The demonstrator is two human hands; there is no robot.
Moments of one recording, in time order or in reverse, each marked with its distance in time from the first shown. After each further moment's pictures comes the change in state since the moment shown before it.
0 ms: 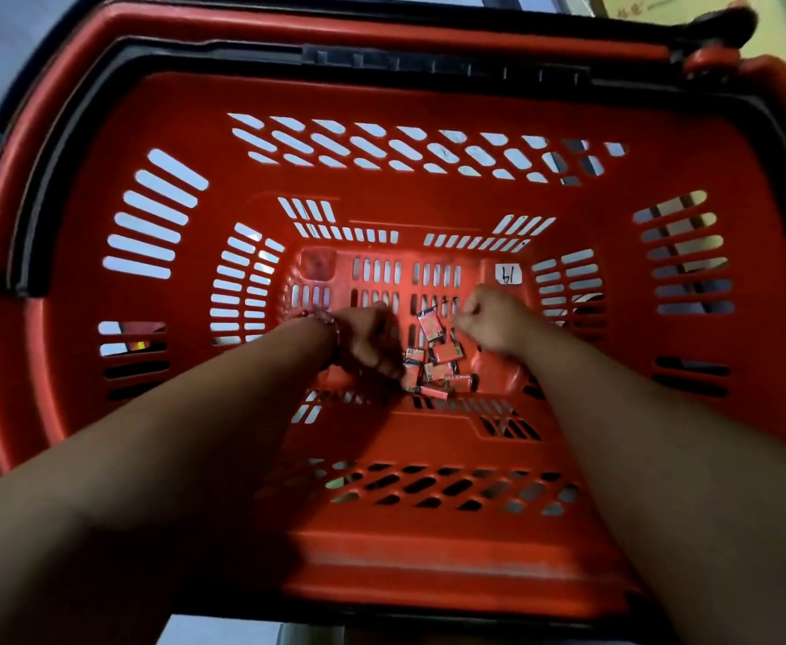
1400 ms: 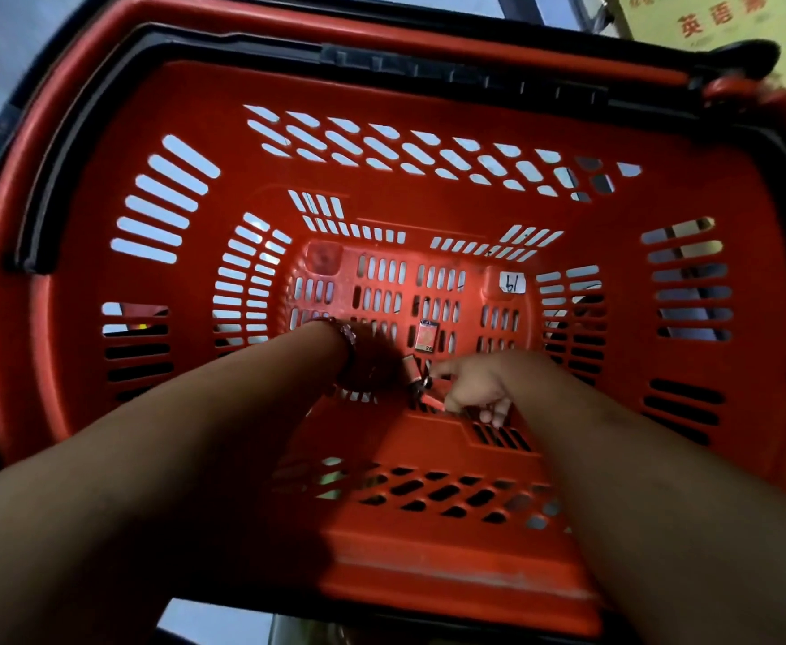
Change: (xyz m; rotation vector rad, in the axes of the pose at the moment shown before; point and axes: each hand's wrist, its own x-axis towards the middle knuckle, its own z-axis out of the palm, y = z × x) left_hand -0.055 0.016 0.018 0.495 -0.025 -0.200; right_hand -0.033 0.001 0.033 -0.267 -0.591 0.180
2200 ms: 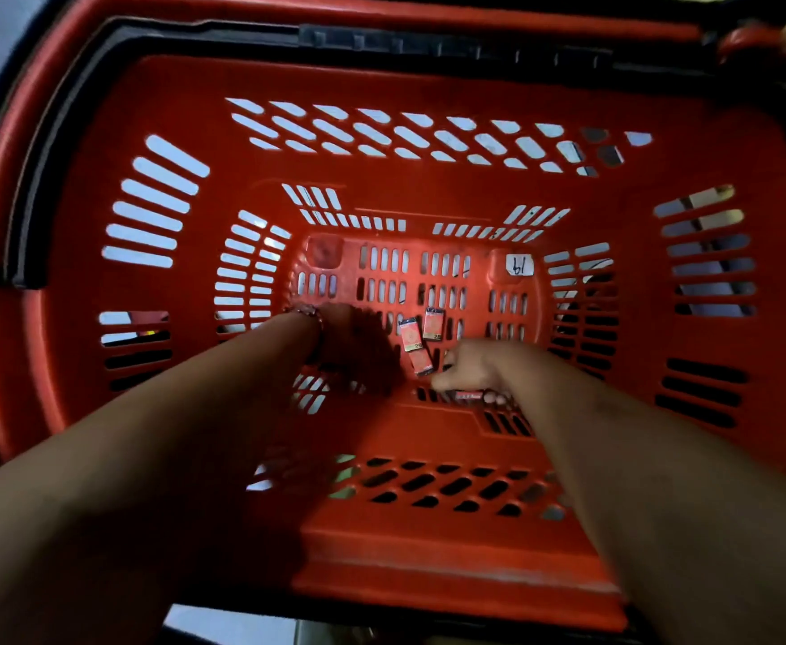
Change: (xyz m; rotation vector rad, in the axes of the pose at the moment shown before) left_hand 0.036 -0.039 0.005 -0.233 0.070 0.193; right_hand 0.006 -0.008 0.007 -0.004 0.092 -0.024
